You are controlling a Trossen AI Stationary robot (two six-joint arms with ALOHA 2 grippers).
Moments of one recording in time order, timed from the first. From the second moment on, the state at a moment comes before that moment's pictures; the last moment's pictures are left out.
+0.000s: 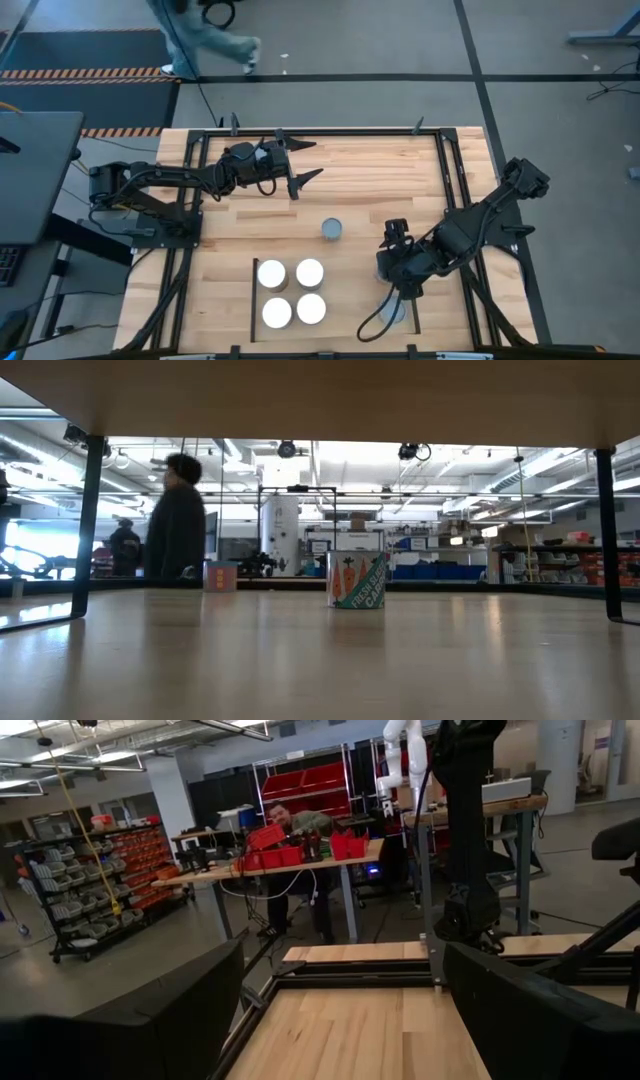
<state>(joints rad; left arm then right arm) 0.24 1.37 0.77 0.71 -0.02 0.17 0.62 1.55 1.48 -1.18 0.30 0.39</state>
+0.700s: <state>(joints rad) 0.24 1.32 0.77 0.65 0.19 -0.12 0.59 1.36 1.56 -0.97 0.48 0.06</state>
